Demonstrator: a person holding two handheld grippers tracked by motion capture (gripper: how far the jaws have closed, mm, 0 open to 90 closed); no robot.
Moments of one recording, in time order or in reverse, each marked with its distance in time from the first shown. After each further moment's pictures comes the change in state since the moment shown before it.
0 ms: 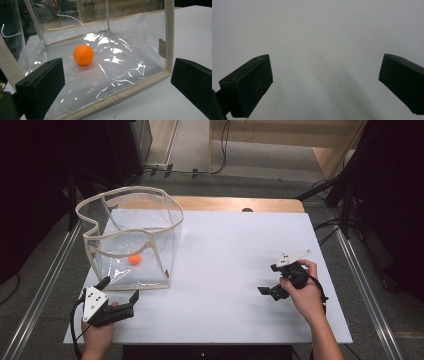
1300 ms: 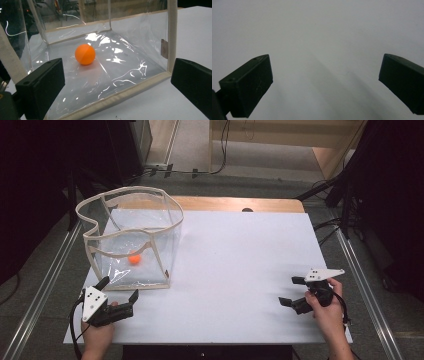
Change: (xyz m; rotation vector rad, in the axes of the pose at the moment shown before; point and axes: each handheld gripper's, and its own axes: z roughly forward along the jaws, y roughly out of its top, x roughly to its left) left arm 0.001 0.000 0.000 -0.005 0.010 -0.011; right arm -0.009 -0.072 -0.033 -0.127 -0.020 0.110
